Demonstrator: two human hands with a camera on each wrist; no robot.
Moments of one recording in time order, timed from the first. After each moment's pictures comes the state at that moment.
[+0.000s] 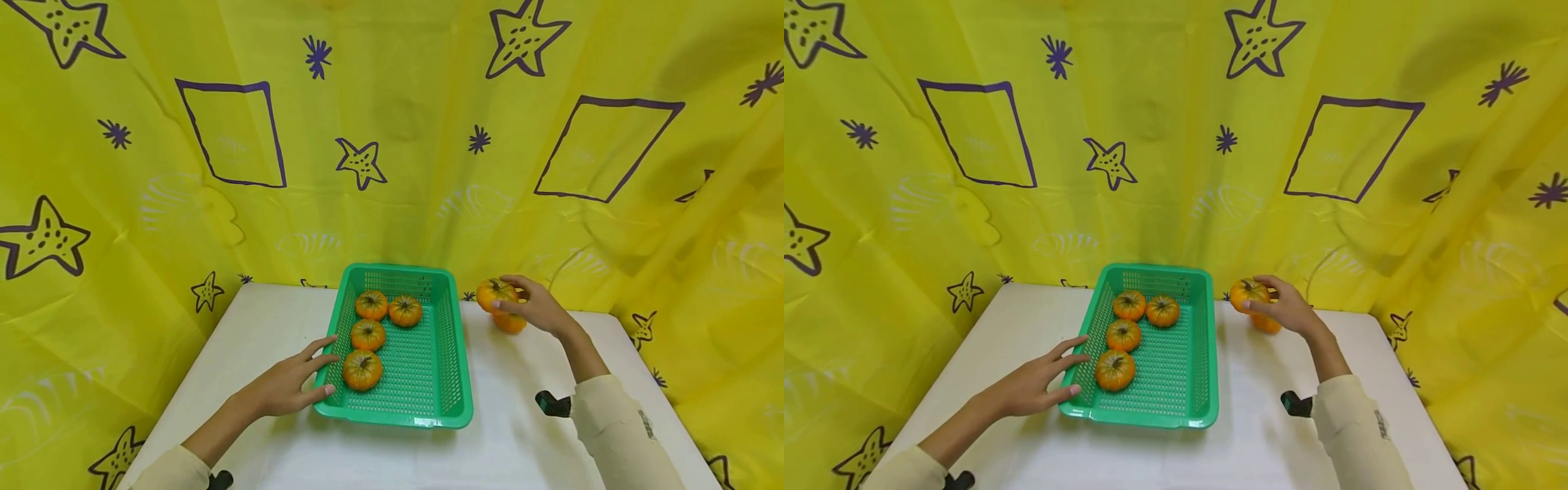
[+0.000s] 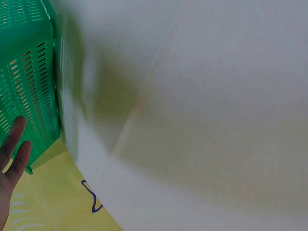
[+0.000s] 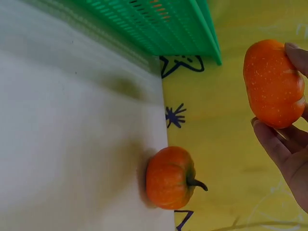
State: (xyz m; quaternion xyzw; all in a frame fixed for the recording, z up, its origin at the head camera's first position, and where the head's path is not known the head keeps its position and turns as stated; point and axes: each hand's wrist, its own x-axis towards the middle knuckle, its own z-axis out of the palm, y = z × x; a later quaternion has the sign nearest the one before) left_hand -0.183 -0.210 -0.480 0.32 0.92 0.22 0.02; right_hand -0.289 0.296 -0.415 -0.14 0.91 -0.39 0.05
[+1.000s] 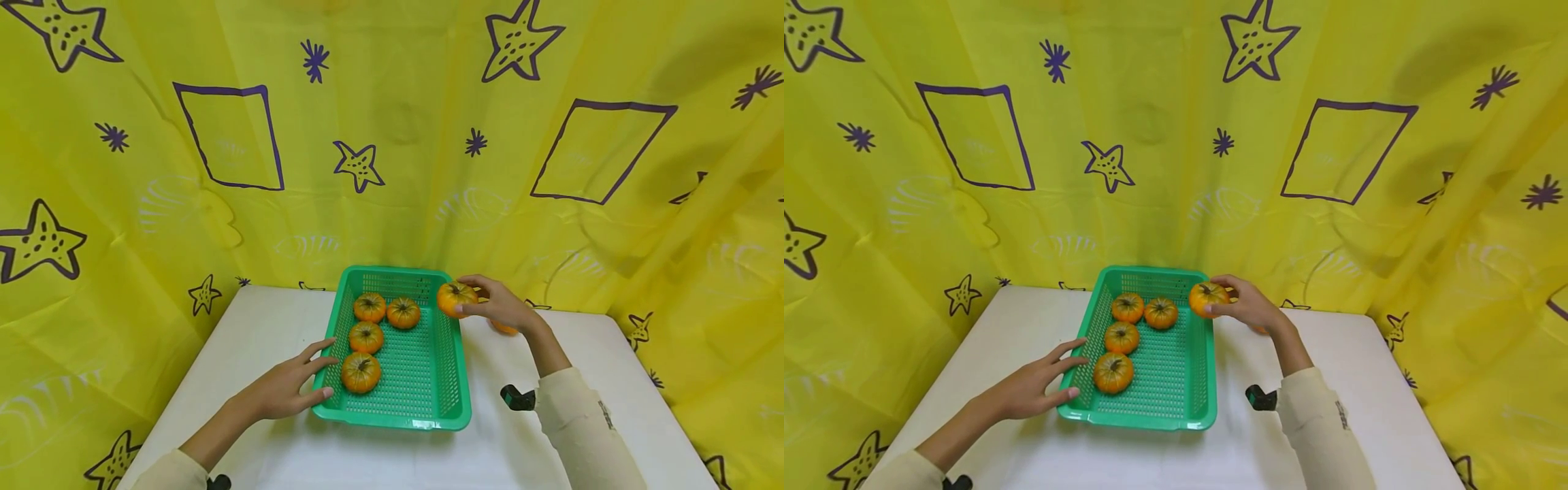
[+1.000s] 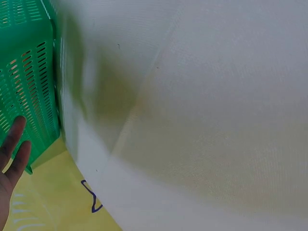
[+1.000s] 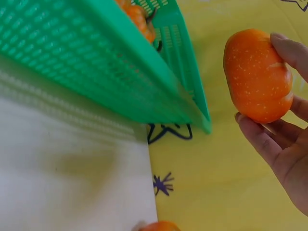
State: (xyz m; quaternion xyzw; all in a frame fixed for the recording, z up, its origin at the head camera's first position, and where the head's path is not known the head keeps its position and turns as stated) left_hand -0.183 -0.210 -0.480 0.33 0.92 0.22 0.01; right_hand -0.293 0.236 -0.406 -0.22 0.86 -0.44 0.09
